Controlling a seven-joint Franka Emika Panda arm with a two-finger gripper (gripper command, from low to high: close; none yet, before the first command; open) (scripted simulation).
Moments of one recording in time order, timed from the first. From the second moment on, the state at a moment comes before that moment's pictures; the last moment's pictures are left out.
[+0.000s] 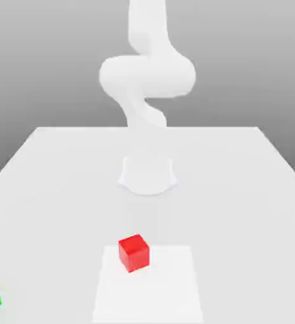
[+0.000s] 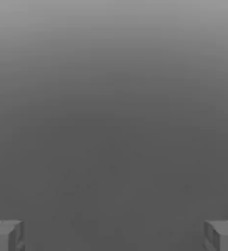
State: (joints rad) arm 0.02 -0.73 -0.03 -2.36 0.00 2.35 0.74
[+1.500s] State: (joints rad) arm -0.07 0.03 -0.18 -2.70 -0.01 2.73 0.40
